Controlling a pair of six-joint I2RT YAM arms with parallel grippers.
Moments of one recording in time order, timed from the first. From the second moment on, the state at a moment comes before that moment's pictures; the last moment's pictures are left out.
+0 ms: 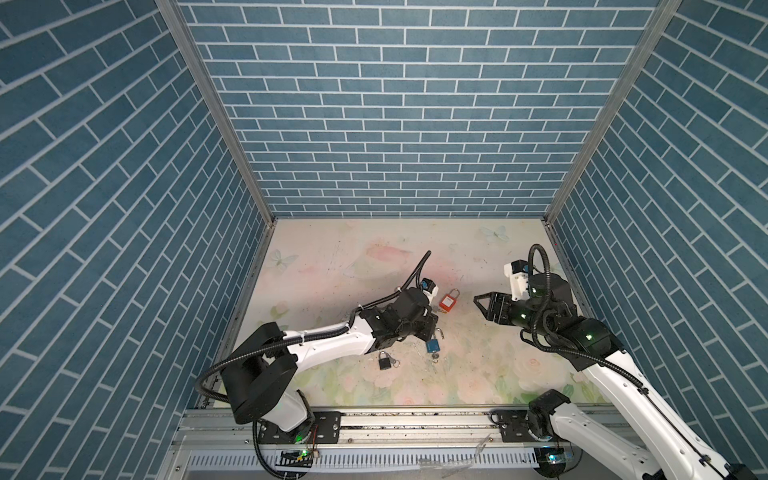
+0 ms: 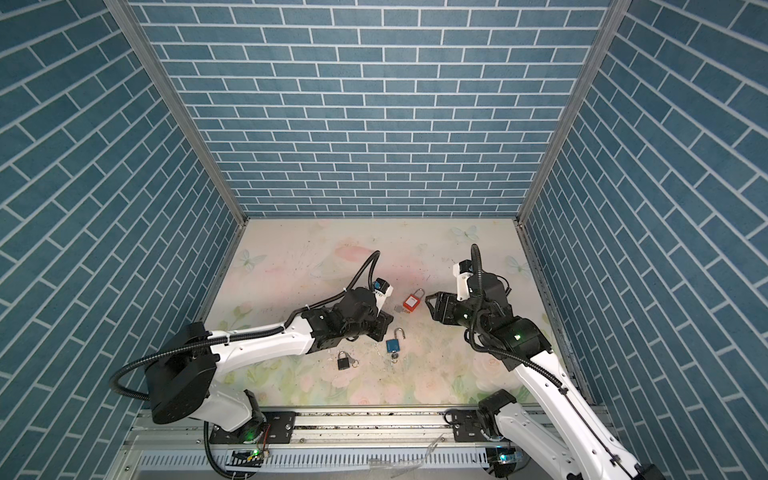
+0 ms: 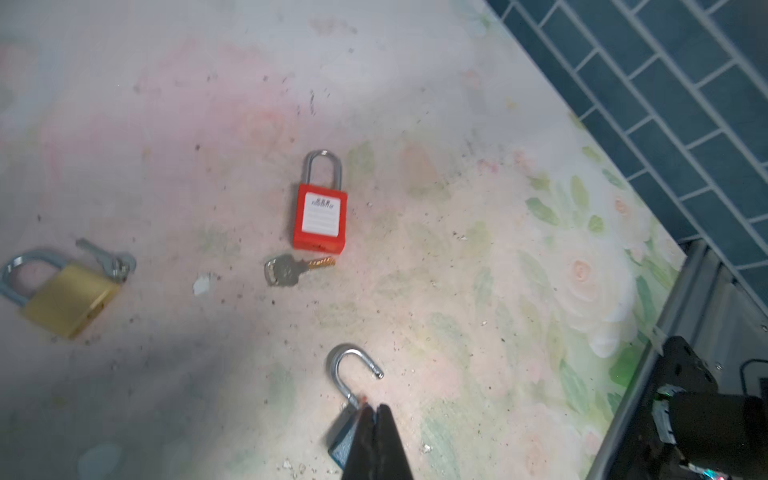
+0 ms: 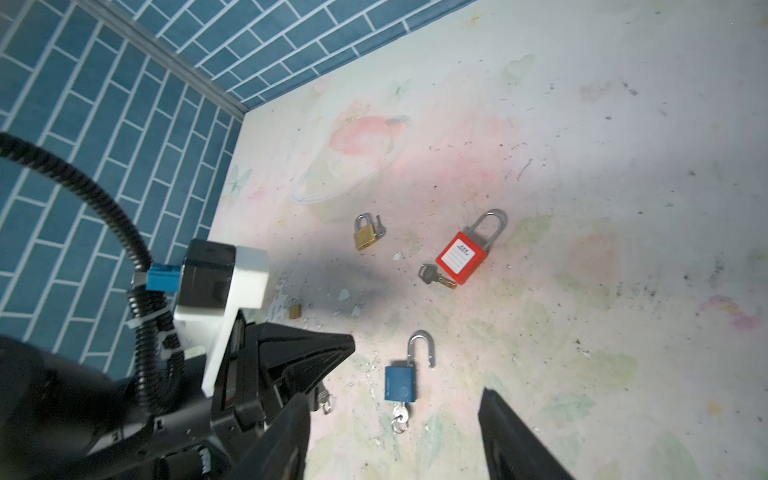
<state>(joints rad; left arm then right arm) -0.95 1.51 0.90 -0.04 0.07 -0.37 0.51 0.82 0.91 -0.73 -0.23 0.55</state>
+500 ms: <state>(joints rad) -0.94 1.54 1.05 -0.21 -0.05 -0.40 0.50 0.91 1.01 -0.87 -0.32 0.54</state>
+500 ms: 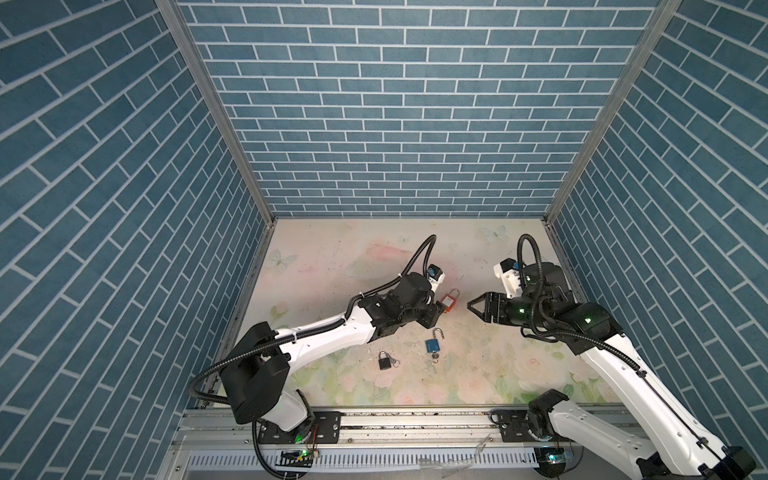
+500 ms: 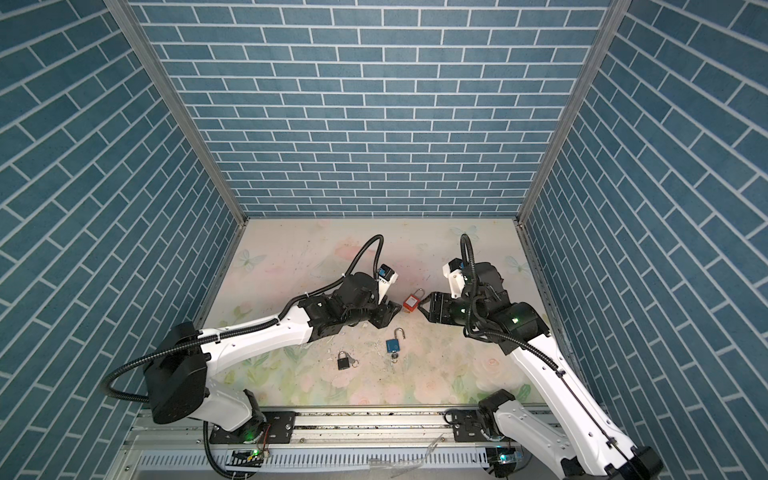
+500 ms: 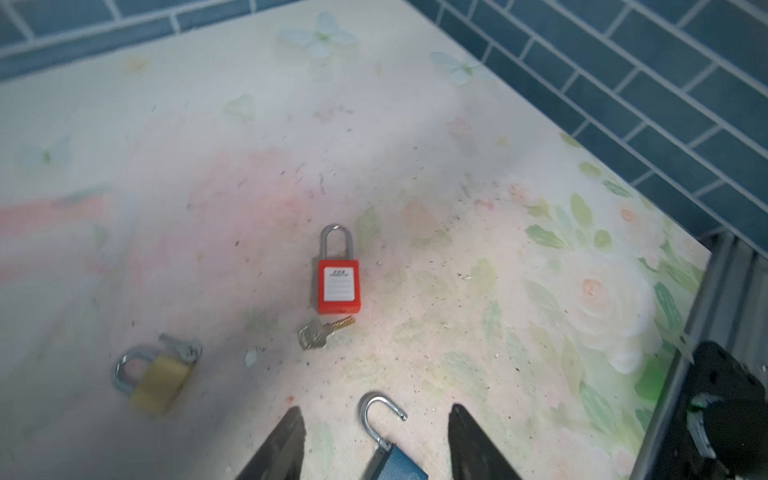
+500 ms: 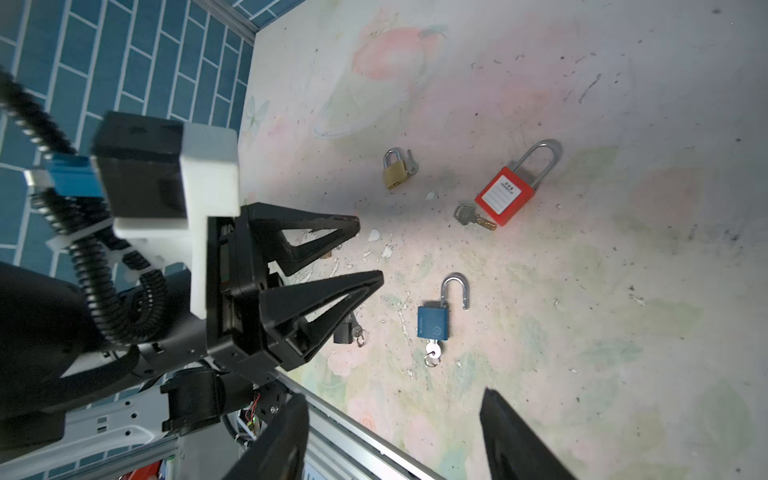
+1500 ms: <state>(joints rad) -1.11 2.03 1.43 -0.77 -0.21 -1.25 0.50 0.81 0.80 -0.73 -0.10 0.41</state>
